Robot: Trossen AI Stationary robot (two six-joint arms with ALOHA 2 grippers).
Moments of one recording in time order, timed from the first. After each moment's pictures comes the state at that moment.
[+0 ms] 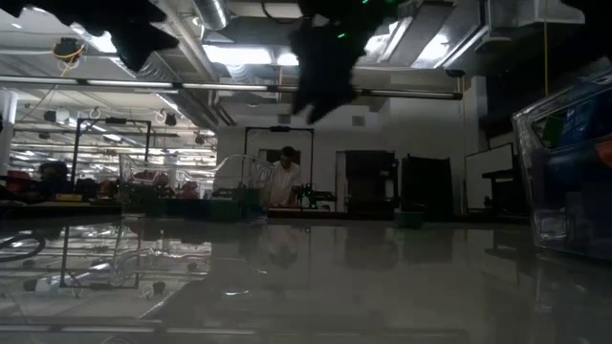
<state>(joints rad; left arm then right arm) -0.10 0.60 0.54 -0.27 -0.12 -0.22 -0.21 1.92 1.74 -0.70 0.07 0.14</state>
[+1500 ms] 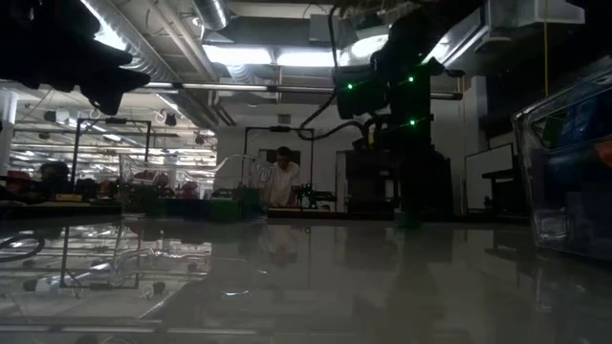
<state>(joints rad) -0.10 0.01 0.11 -0.17 -0.13 -0.15 -0.20 1.88 1.27 -0.93 0.21 -0.04</state>
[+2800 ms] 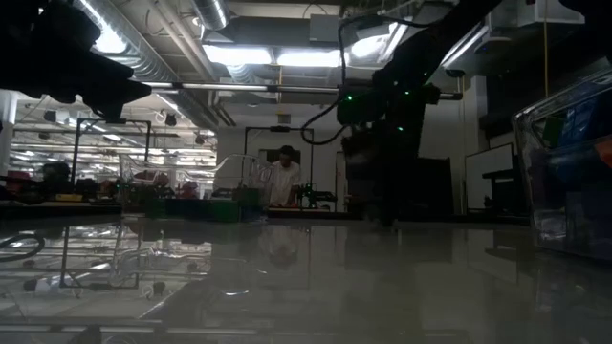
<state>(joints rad) -0.10 0.01 0.07 -0.15 -0.13 -0.10 -0.31 1.88 1.19 -0.68 -0.21 -0.01</state>
